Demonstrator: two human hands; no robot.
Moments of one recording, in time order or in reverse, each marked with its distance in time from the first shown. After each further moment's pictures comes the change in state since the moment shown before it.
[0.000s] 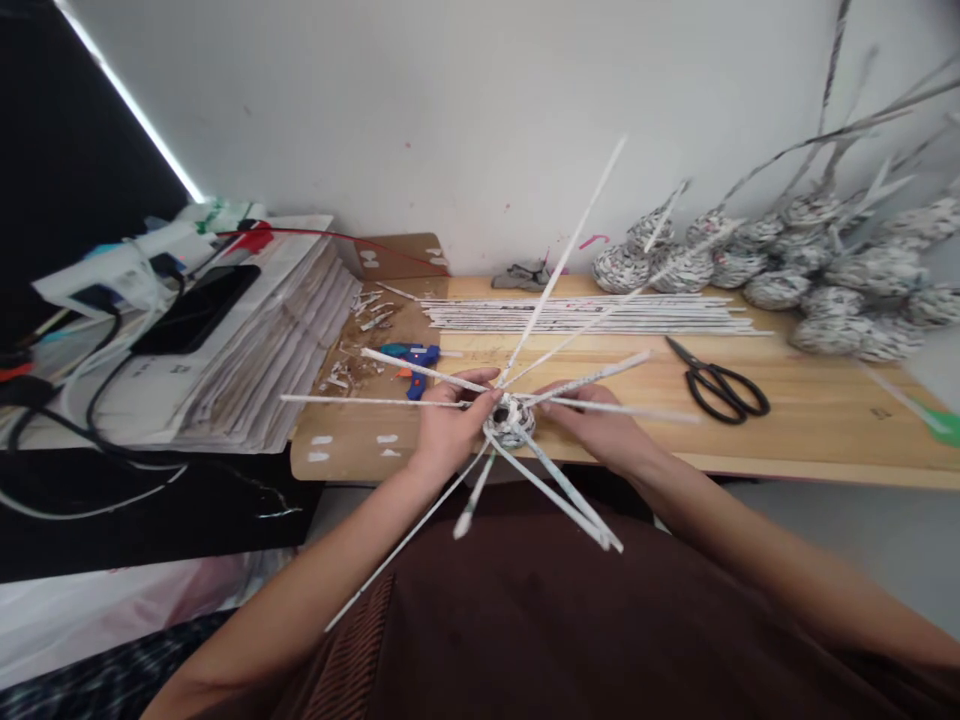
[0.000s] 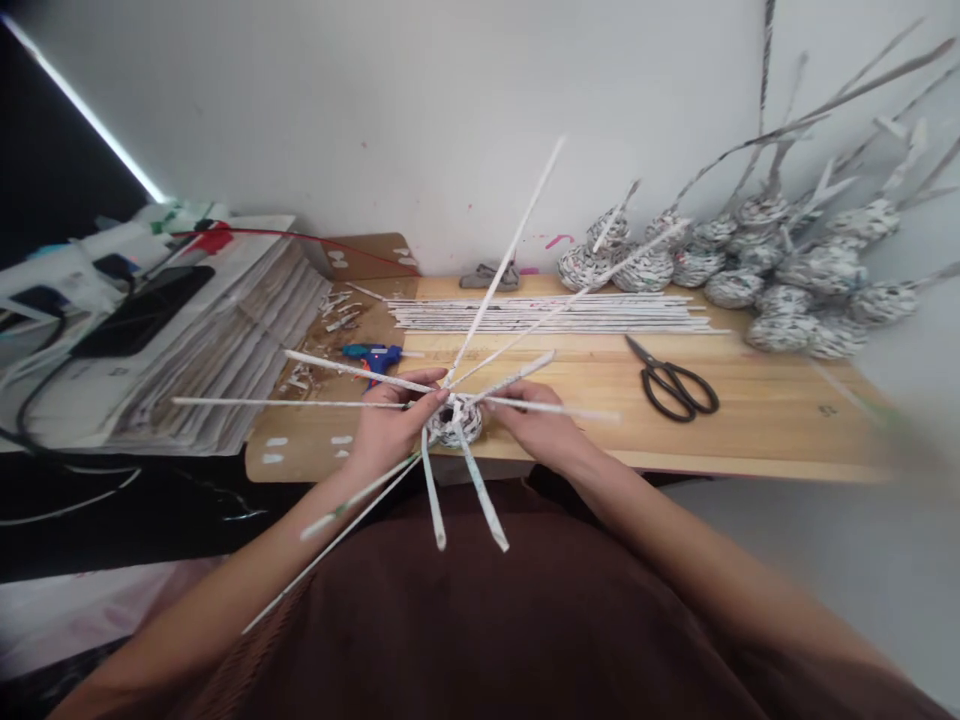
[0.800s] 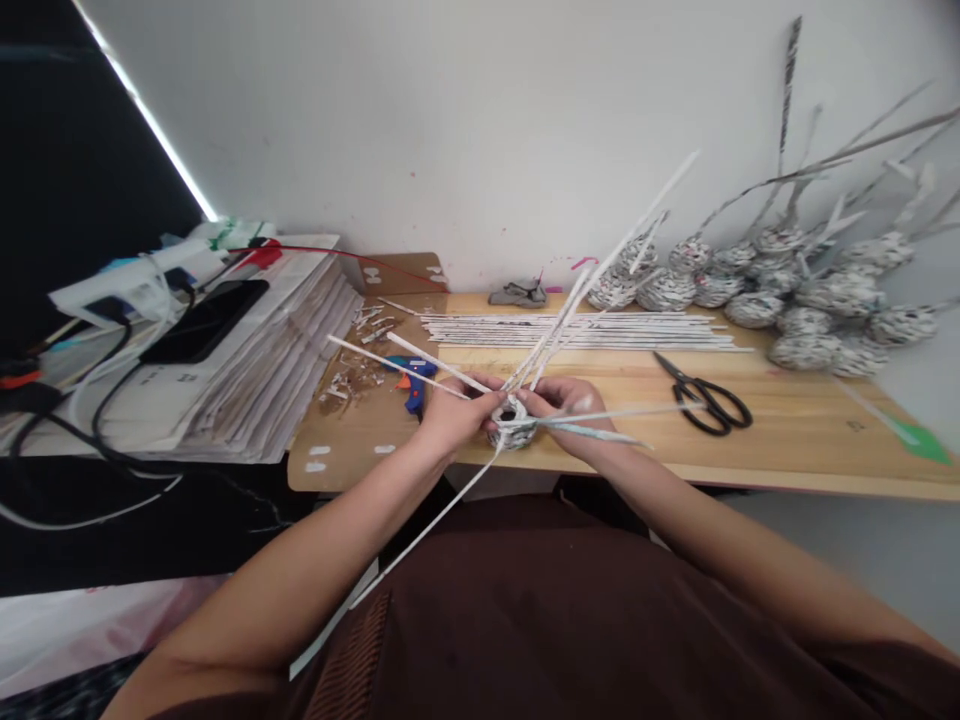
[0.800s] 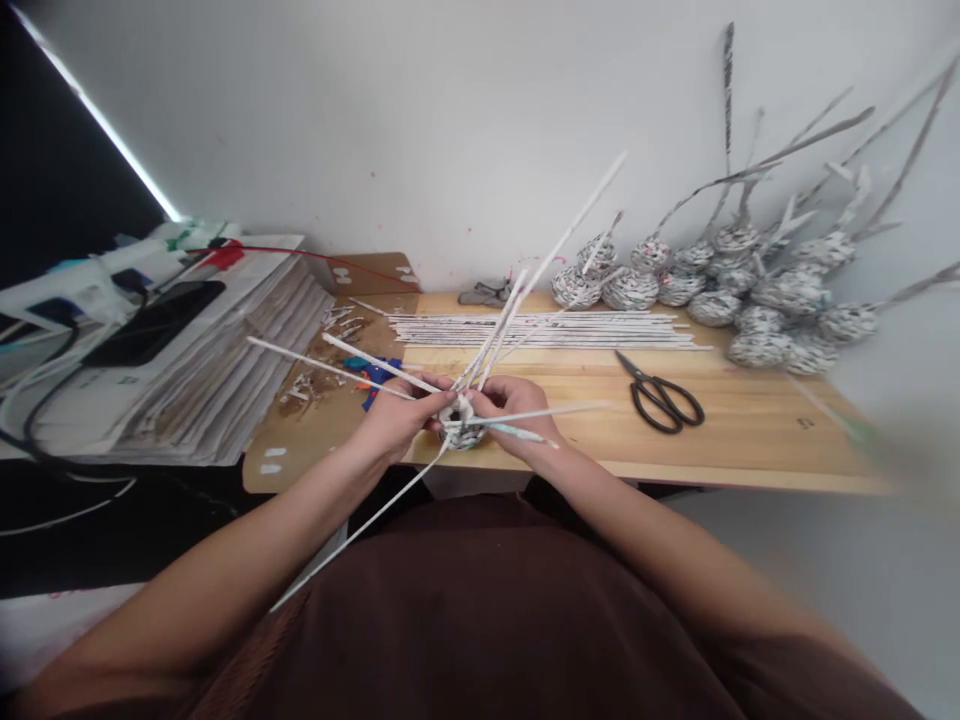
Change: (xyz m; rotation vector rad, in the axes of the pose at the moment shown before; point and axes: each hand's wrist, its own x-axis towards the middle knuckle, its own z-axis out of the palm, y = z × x) left_hand 0.021 0.007 0.013 -0.156 -0.100 -0.252; right_hand 0.019 -0.005 0.012 -0.252 0.135 -0.159
